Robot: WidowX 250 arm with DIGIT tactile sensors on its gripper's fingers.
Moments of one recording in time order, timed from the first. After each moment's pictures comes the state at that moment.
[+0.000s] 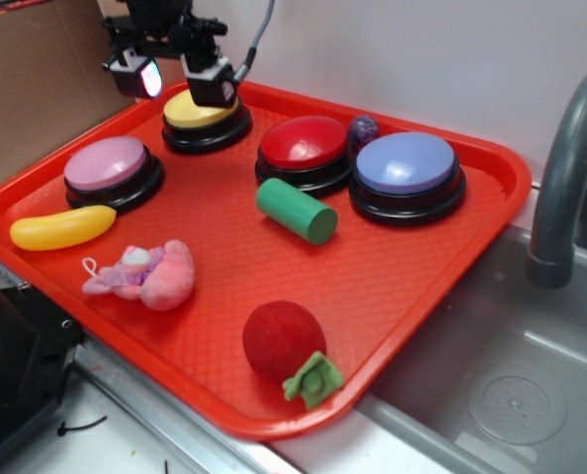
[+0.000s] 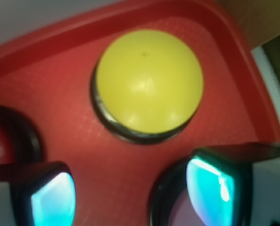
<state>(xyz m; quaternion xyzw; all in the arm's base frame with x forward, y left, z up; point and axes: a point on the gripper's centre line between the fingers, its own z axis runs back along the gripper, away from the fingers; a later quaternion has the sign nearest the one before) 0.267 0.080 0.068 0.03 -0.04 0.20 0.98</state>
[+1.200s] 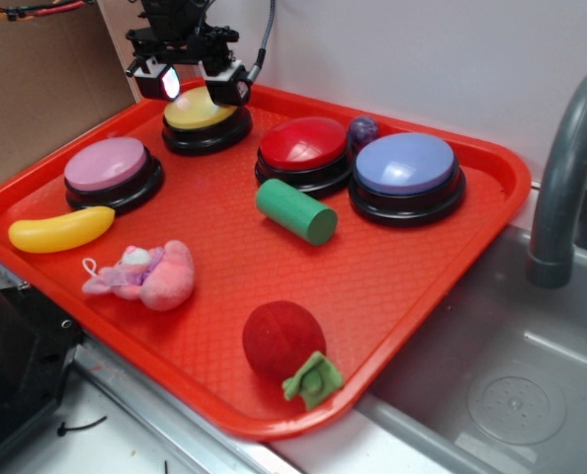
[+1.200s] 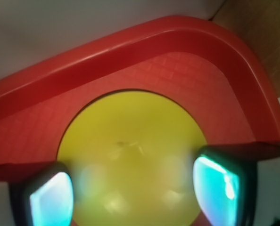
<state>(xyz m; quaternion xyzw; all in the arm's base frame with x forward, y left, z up) 0.301 0.108 0.049 0.01 -0.07 0.20 0.98</state>
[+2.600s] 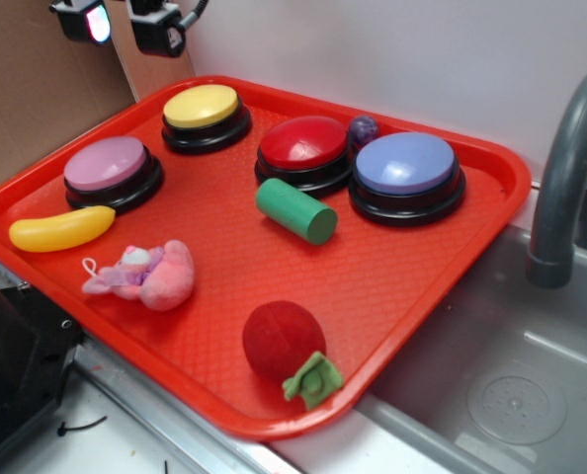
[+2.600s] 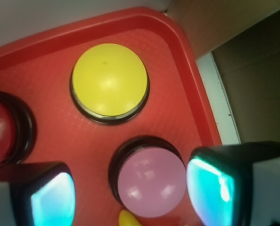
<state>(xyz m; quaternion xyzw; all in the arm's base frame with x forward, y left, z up) 0.246 0.091 0.138 0.05 -0.02 0.17 0.98</state>
